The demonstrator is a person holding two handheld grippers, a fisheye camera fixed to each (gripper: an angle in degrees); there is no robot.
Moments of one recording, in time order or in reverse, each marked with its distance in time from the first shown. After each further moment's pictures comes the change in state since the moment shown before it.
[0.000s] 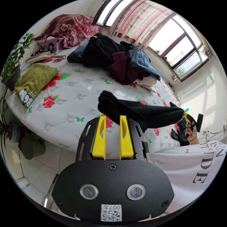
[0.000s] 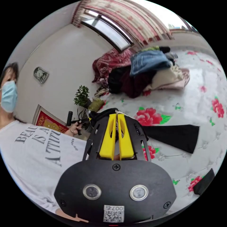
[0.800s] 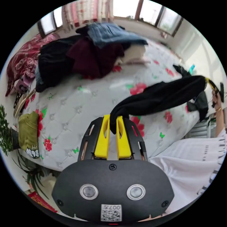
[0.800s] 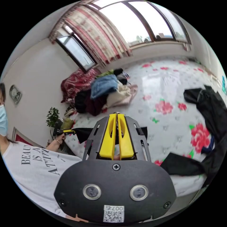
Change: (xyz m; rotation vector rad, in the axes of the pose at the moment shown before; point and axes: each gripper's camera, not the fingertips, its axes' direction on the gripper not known) left arm 0.187 -0.066 0.094 -0.167 -0.143 0.425; right arm 0.068 0.011 -0.192 0.198 0.380 0.168
